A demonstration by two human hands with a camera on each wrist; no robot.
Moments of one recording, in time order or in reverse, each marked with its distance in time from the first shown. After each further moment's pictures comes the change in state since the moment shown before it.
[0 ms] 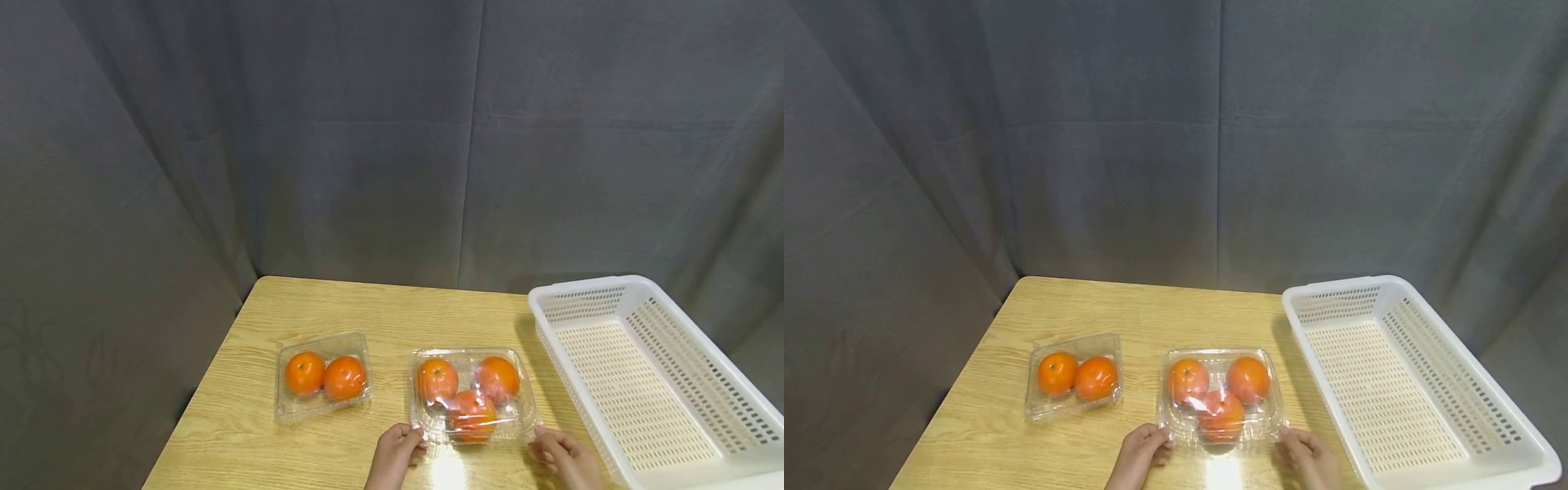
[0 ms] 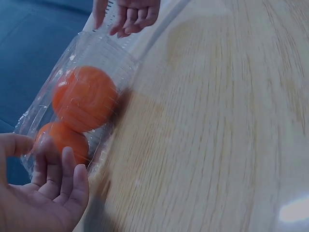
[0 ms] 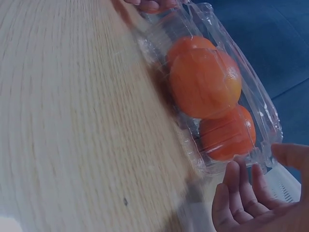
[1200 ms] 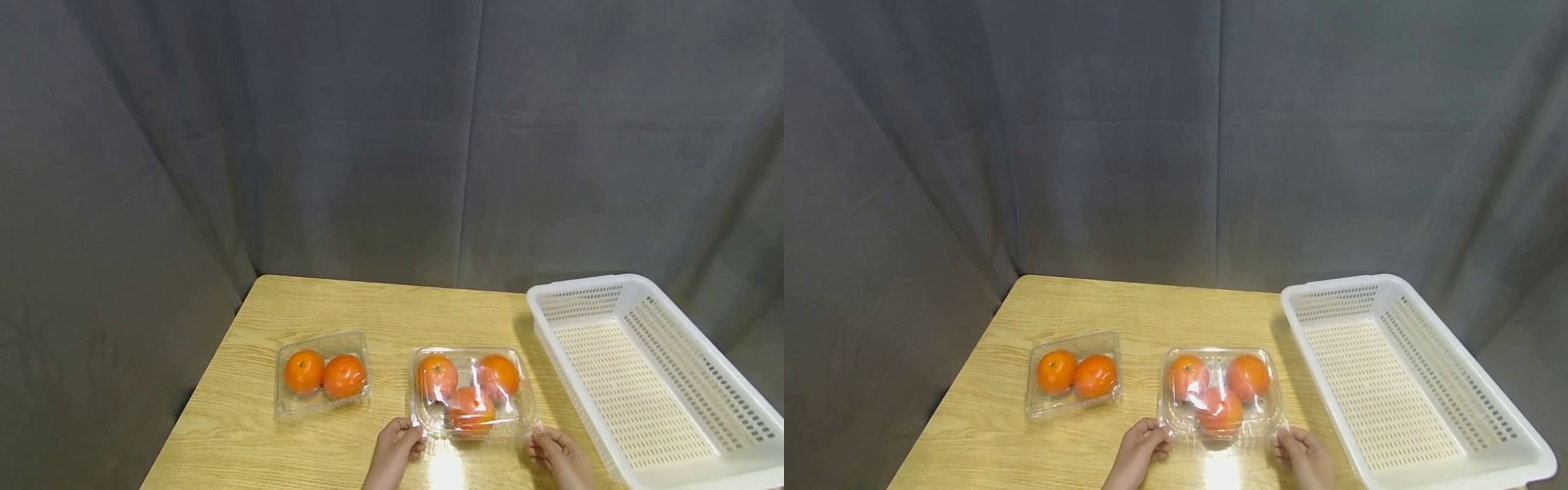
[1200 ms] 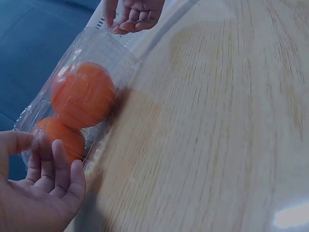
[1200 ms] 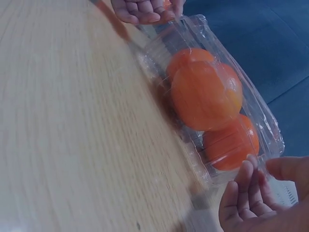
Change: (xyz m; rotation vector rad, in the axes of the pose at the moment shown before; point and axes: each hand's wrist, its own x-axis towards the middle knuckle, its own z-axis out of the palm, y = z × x) left_hand 0.002 -0.003 0.001 -0.140 -0.025 0.025; right_hand 0.003 0.005 0.008 0.184 -0.024 -0.062
